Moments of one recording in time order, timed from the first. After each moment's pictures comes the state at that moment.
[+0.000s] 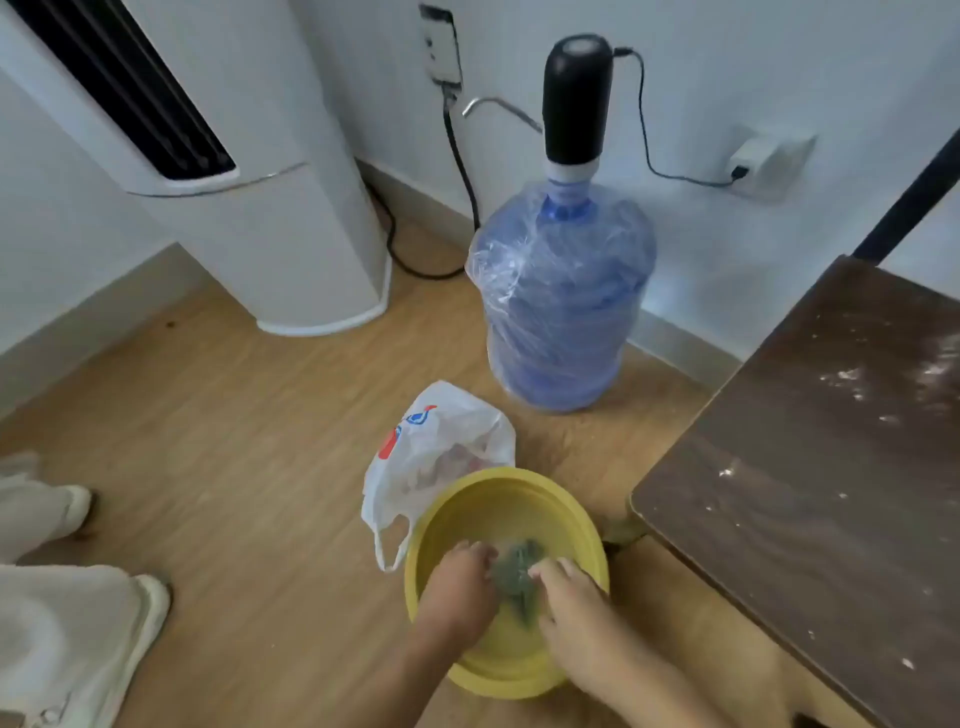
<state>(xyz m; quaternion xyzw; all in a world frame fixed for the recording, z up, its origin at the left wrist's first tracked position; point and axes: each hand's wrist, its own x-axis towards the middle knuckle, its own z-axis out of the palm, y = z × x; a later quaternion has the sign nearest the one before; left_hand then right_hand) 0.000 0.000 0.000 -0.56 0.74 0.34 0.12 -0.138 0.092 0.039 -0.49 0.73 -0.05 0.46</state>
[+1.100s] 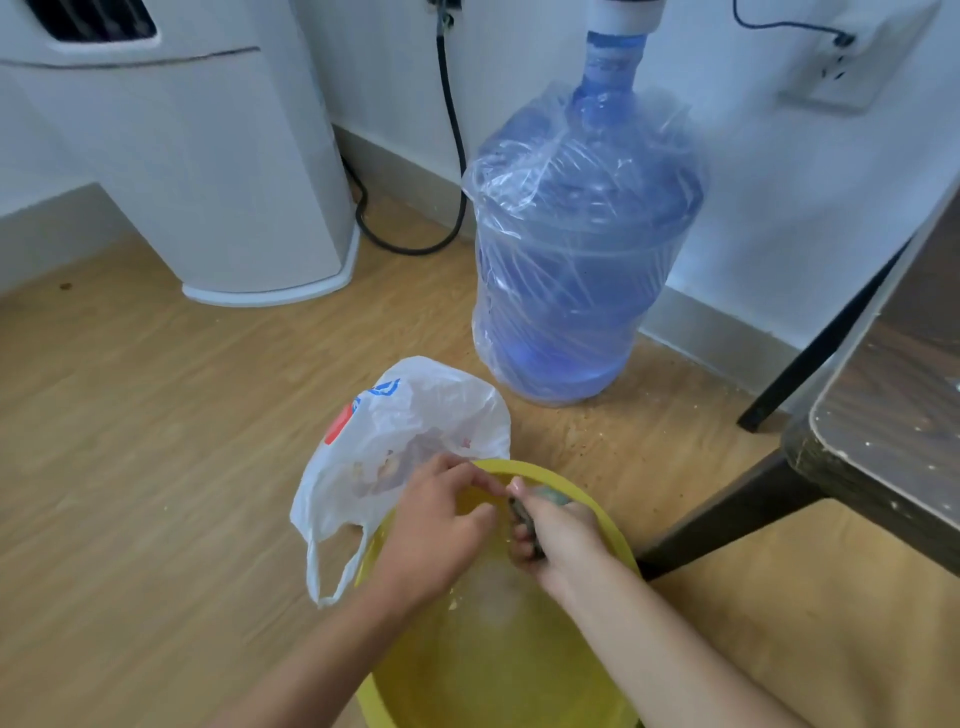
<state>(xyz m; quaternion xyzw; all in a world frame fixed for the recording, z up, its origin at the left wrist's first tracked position) -0.005 -0.070 -0.082 -0.46 0.74 0.46 -0.15 -0.133 -0.019 -0.114 0.09 0.64 -0.53 0.56</state>
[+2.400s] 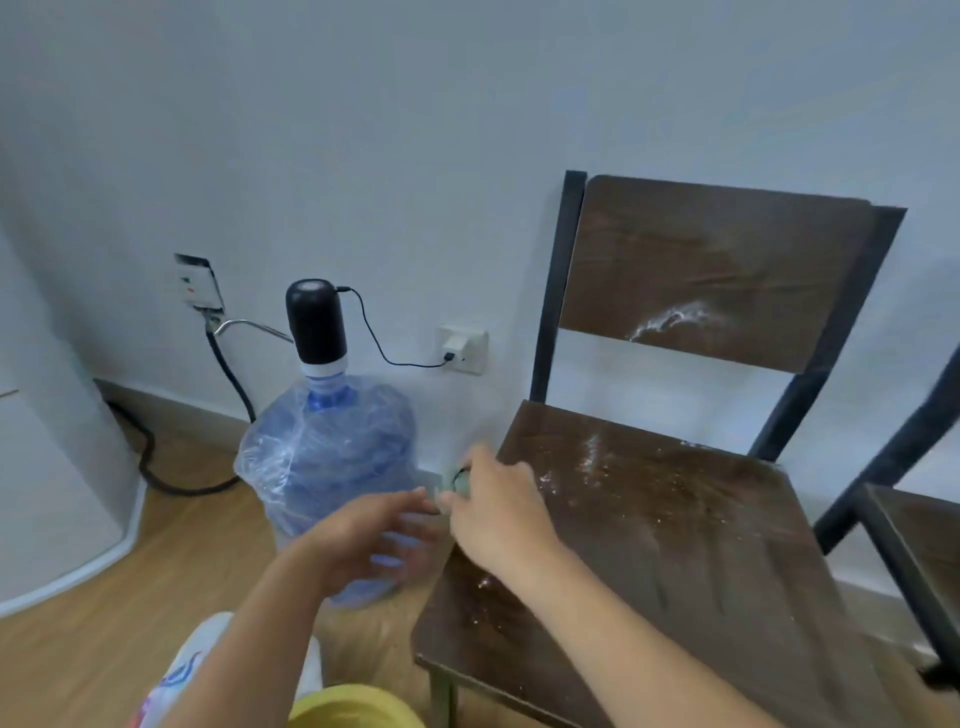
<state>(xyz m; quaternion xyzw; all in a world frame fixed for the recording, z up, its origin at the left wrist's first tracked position) -0.182 -0.088 0.171 -0.38 0.61 0.70 0.03 -0.294 0.036 0.162 -0.33 0.90 -0.26 0.09</state>
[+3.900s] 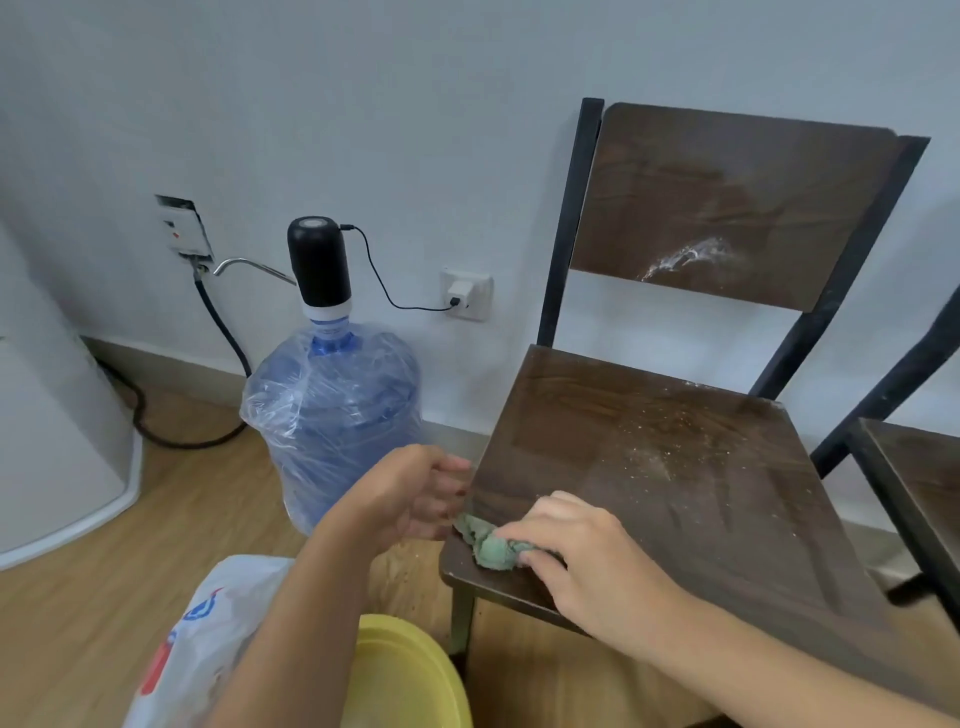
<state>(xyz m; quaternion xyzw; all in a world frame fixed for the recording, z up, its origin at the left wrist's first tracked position) -0.166 -0.043 0.192 -0.39 0.60 0.70 0.04 -0.243 0.156 0.171 -0.53 0.82 -0.22 0.09</state>
